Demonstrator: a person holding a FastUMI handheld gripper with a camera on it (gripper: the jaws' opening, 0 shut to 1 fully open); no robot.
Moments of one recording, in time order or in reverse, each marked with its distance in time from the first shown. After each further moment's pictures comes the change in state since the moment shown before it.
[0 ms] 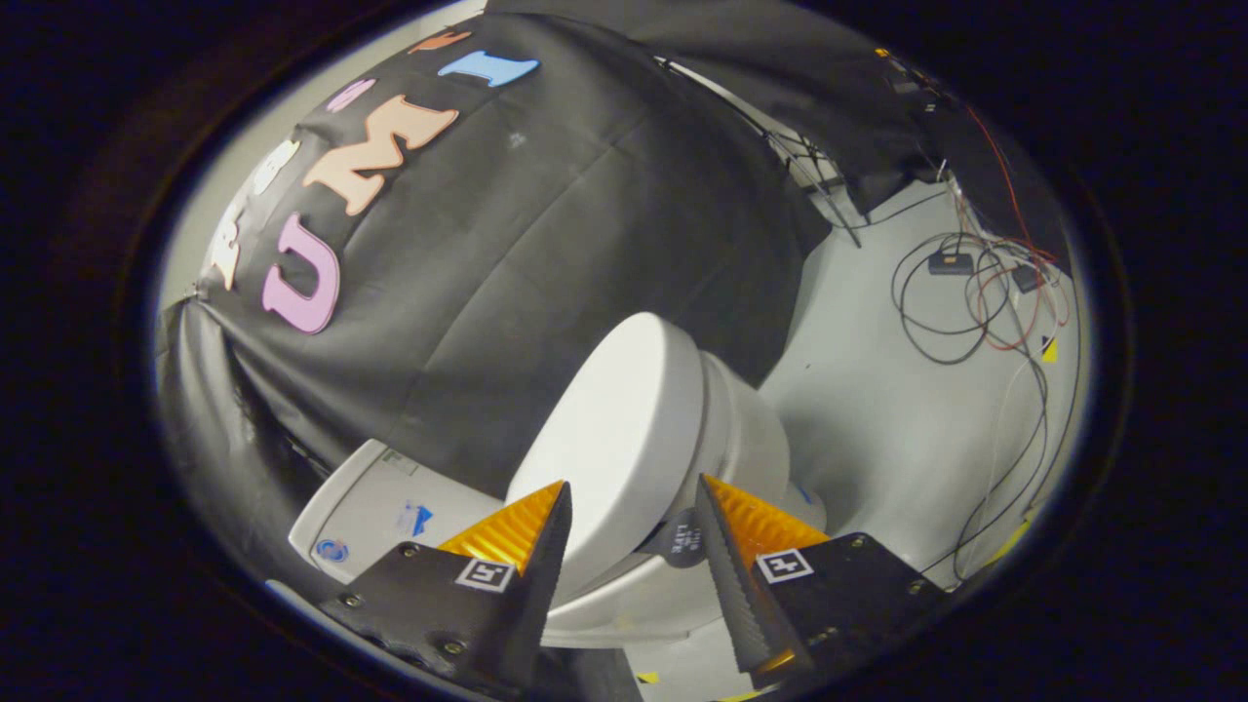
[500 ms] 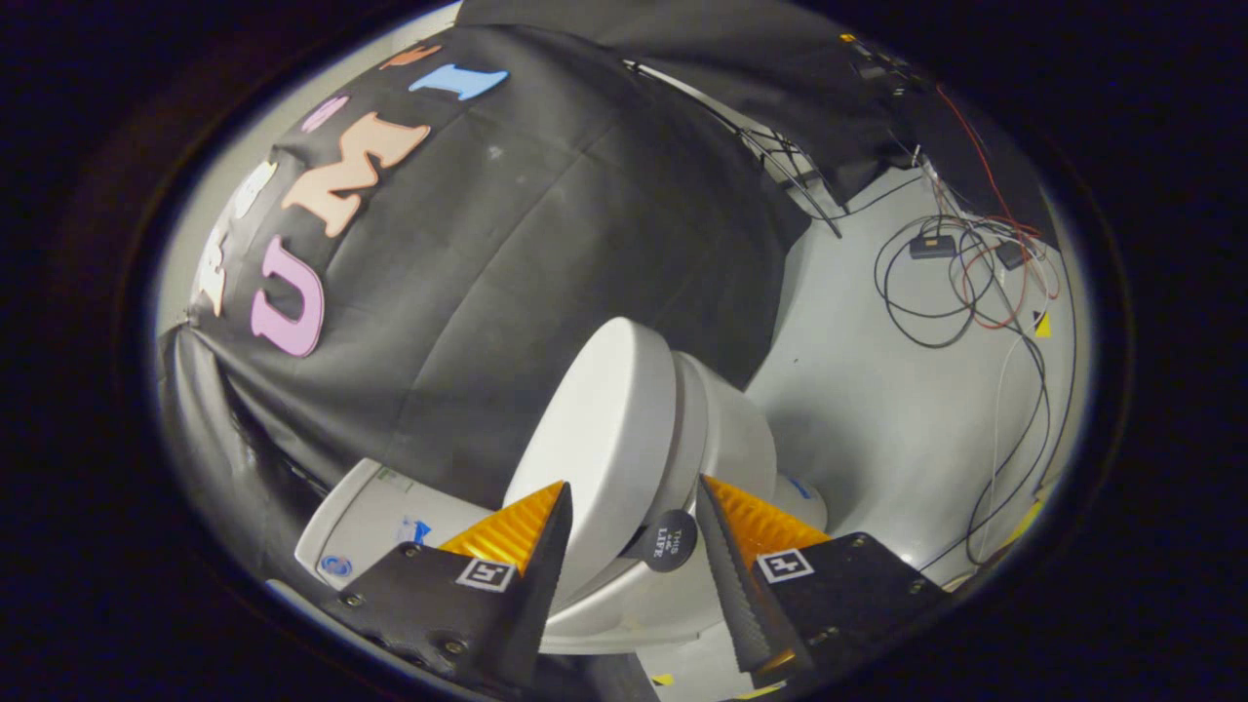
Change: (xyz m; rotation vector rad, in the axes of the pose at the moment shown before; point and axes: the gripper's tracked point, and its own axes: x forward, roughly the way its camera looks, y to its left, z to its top) arm -0.001 -0.027 0.009 0.074 -0.044 -0.055
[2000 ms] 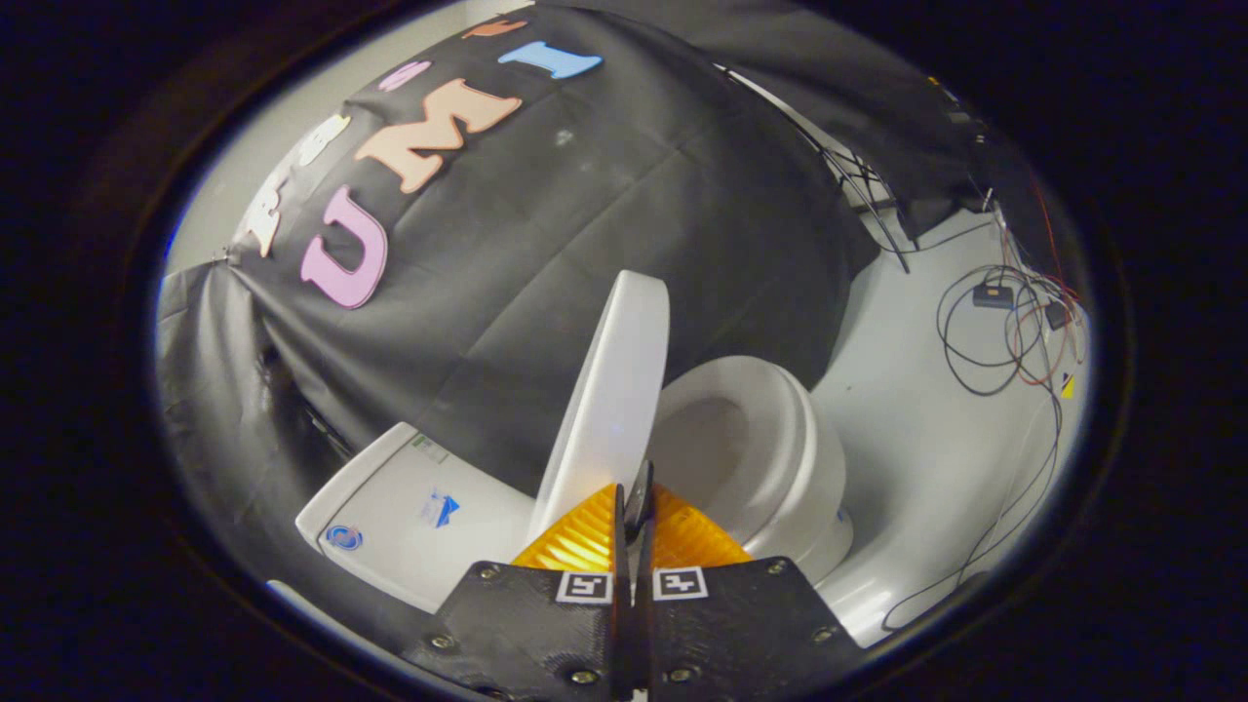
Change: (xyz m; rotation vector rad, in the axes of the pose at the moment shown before) arm -0.002 0.089 -0.008 -0.182 -0.020 0.156
